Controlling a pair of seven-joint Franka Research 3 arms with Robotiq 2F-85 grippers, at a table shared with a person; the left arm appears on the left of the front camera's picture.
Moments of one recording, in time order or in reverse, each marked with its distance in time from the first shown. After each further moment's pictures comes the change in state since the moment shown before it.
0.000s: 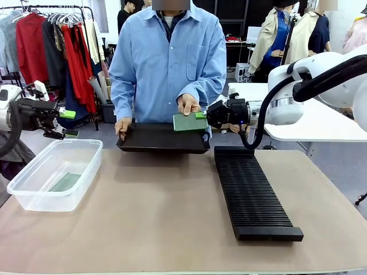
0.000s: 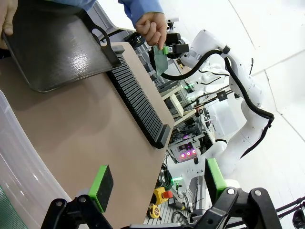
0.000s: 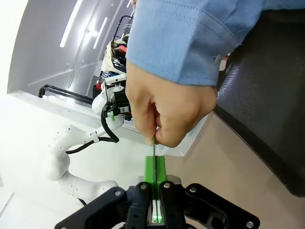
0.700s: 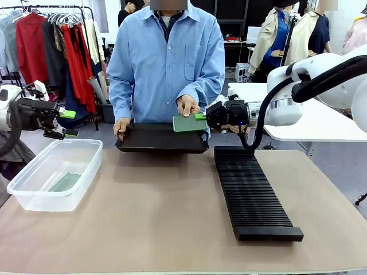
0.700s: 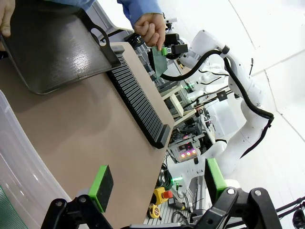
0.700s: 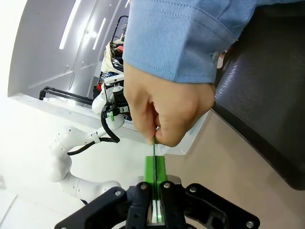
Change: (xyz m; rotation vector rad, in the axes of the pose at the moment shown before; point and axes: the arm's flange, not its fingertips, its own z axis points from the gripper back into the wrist) left arm 0.000 0.000 0.000 0.000 0.000 0.000; right arm -0.001 -0.003 0.000 0.001 0.004 -0.024
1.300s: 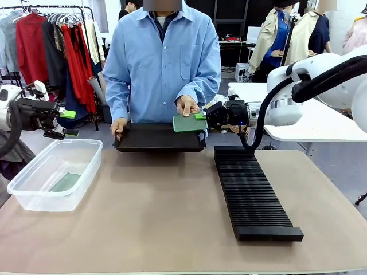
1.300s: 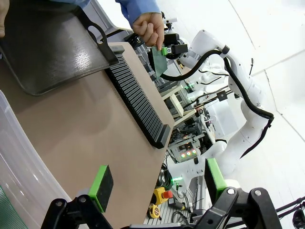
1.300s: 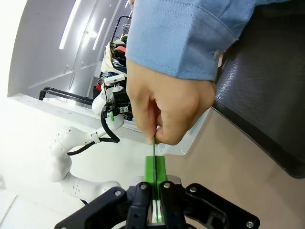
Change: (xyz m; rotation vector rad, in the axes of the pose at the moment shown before) left arm 0.000 0.000 0.000 0.000 0.000 0.000; right arm 0.000 0.000 0.000 -0.001 -0.001 0.000
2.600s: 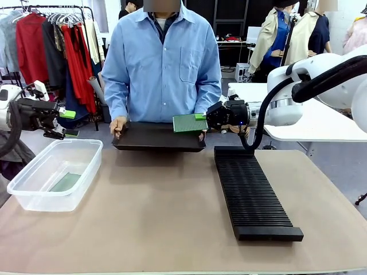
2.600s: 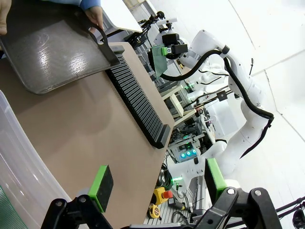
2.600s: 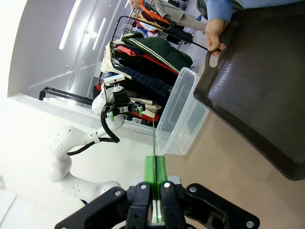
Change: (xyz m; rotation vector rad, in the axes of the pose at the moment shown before) left arm 0.000 0.000 0.000 0.000 0.000 0.000; right arm 0.000 0.000 0.000 0.000 0.000 0.000
